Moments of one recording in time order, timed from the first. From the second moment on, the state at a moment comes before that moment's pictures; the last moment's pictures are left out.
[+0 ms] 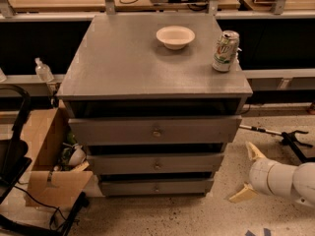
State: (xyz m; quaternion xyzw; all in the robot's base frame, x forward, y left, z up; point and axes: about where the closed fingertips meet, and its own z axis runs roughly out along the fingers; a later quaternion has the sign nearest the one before) arm 0.484 -0.273 0.608 -0.52 0.77 -0.03 0.37
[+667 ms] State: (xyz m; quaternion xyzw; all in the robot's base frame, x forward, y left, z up) arm 0.496 -0.307 0.490 -0.53 0.75 -0.04 0.39
